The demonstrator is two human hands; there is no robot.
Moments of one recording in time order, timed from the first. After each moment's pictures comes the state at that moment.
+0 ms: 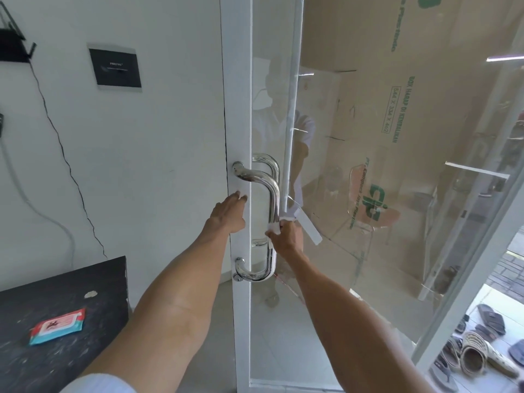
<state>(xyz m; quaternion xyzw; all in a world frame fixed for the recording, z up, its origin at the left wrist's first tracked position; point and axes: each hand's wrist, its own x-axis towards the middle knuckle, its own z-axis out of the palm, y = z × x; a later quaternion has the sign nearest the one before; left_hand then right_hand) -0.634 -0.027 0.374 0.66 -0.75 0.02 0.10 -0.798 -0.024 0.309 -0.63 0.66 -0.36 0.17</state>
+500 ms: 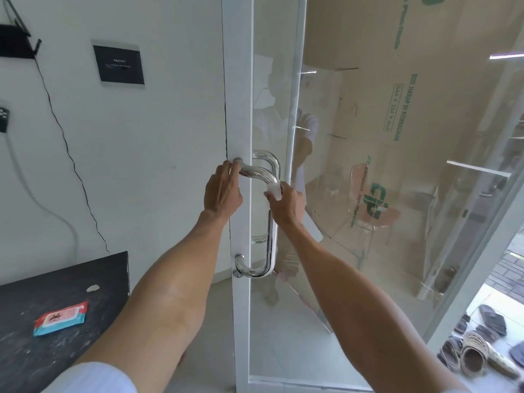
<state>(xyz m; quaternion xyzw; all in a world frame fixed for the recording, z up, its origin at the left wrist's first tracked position) -0.633 -0.018 0.395 0.60 -0.68 0.23 0.34 -0.790 -0.023 0.373 -0.64 0.60 -0.48 0.09</state>
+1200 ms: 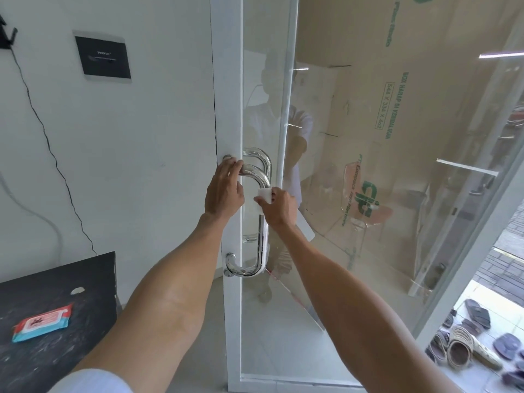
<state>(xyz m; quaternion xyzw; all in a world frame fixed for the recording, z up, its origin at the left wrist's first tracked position) -0.654 -0.032 0.383 0.53 -0.71 0.17 0.44 -0.798 -0.035 0.360 -0.63 0.61 -0.45 0.13</state>
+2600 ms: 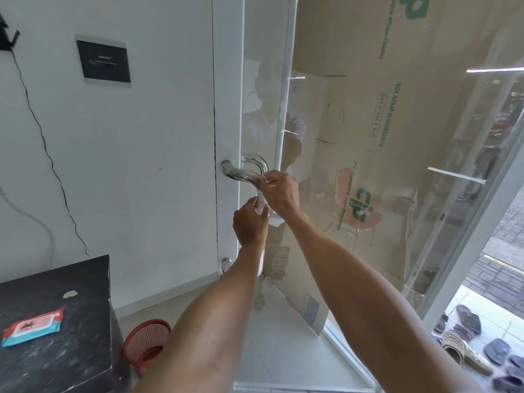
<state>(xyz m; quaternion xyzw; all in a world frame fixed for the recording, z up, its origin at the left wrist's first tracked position) -0.733 -0.012 0.337 0.63 -0.52 -0.07 0.57 -0.805 -0.036 0.408 -0.67 0.54 -0.50 0.13</state>
